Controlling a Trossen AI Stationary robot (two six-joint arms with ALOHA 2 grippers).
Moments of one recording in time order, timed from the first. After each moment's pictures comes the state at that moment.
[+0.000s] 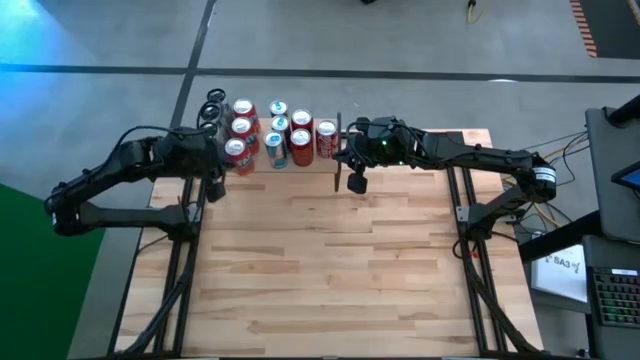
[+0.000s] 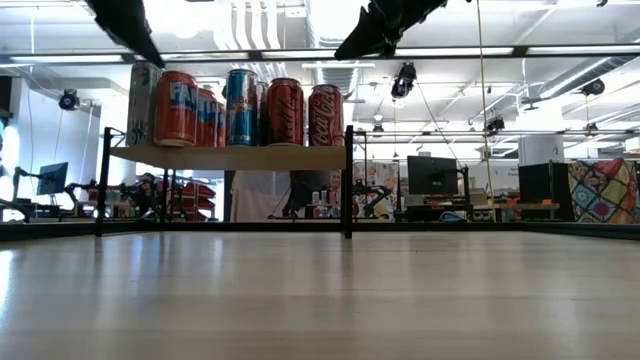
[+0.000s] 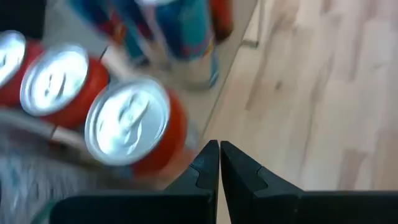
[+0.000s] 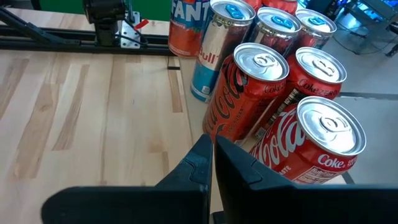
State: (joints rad) left arm 0.37 0.83 1.14 -1.09 -0.15 0.13; right arm -0.27 1.47 1.35 -0.36 -0.02 -0.21
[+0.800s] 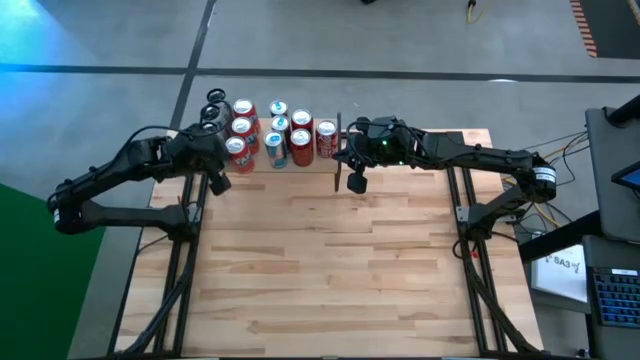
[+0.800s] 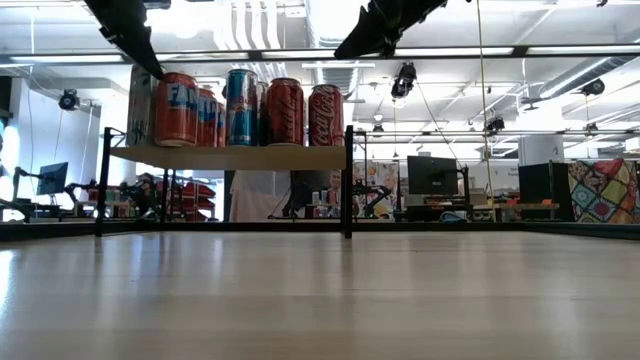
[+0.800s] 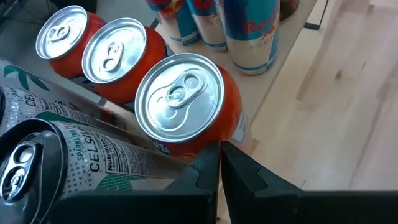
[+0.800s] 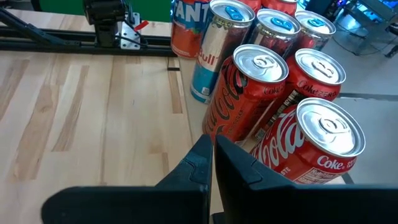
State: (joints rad) left arm 0.37 0.87 1.13 -1.11 -0.36 0.07; right arm -0.27 1.47 1.35 -0.36 -0.02 -0.21
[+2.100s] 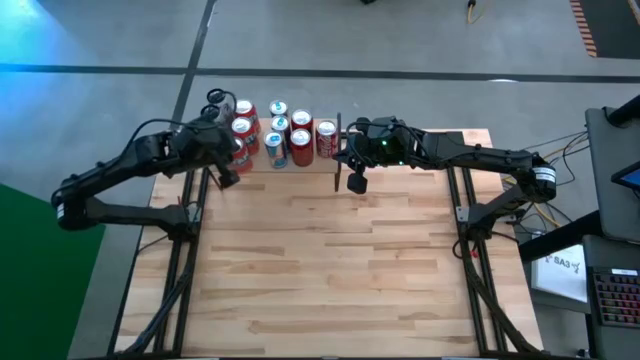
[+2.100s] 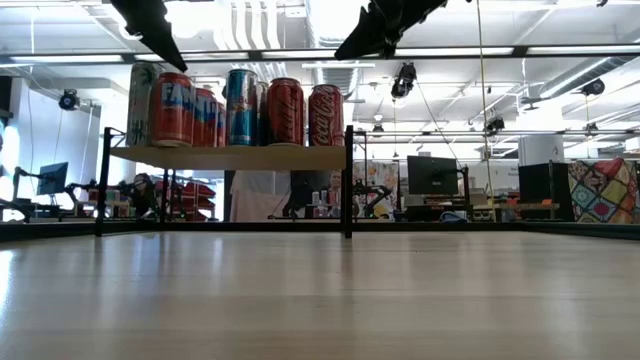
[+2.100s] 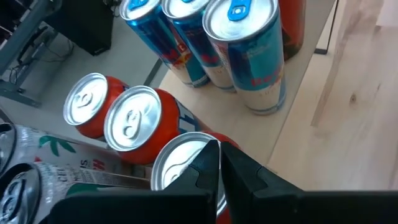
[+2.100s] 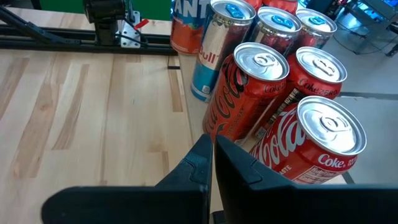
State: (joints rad) left arm 0.38 0.95 1.17 -0.99 -0.38 0.20; right arm -0.27 1.47 1.35 -0.36 -0.02 -0.21
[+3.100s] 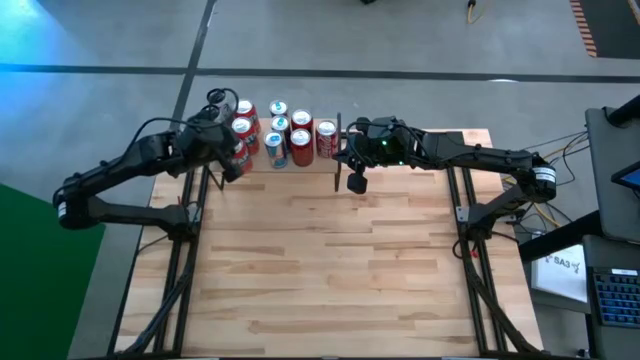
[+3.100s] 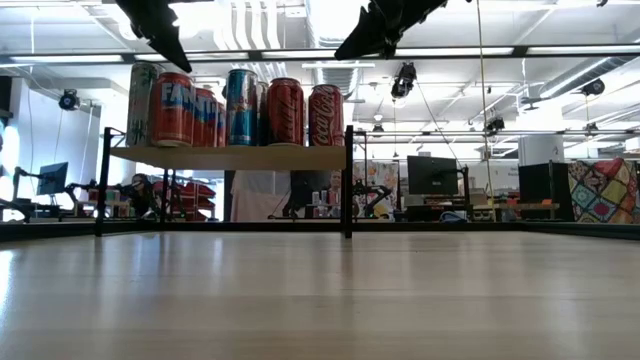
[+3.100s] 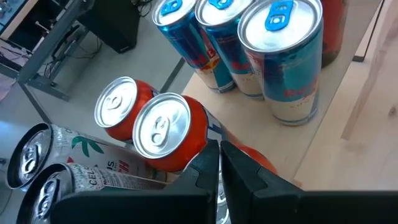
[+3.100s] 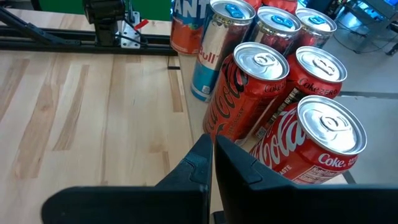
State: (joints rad) left arm 0.38 0.97 1.17 -0.94 -0.49 0.20; right arm -0.27 1.47 1.35 -0.36 -0.02 -0.20
